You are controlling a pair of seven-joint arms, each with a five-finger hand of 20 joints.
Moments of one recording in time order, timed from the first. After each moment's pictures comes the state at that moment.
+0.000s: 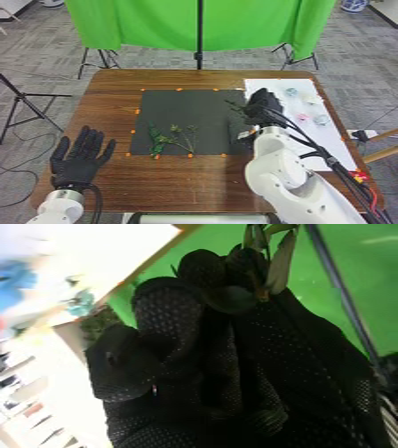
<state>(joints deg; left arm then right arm) 129.0 -60.6 -95.5 -122.8 -13.2 14.8 19.1 -81.8 -59.2 52.1 -114.3 -129.5 16.3 53.7</state>
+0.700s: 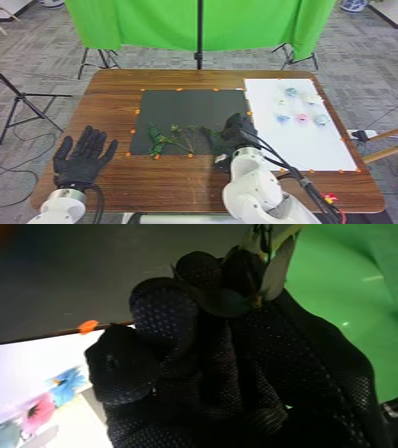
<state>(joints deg) 128.4 -60.1 -94.6 -122.7 -13.1 15.7 19.3 -89.4 -69.0 50.6 -112.7 -132.3 11.6 53.3</state>
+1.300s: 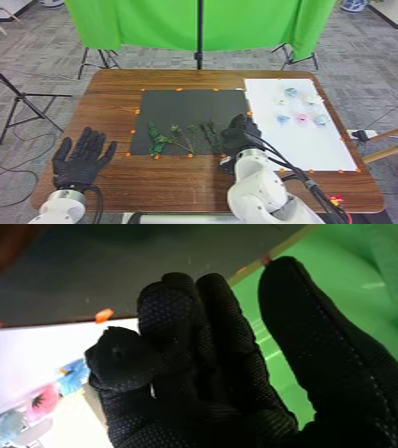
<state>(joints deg) 128.7 -60.2 -94.7 -122.8 -13.1 16.3 19.8 -90.5 -67.0 51.8 -114.2 -132.2 10.0 52.5</state>
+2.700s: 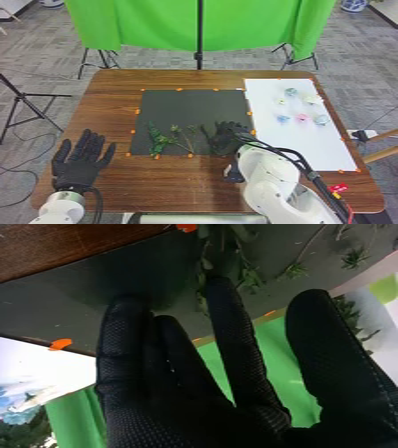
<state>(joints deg) 129.3 -60.3 -94.9 -122.8 -12.4 17.1 19.8 -90.1 -66.9 57.6 -117.9 -126.3 -22.2 43.6</state>
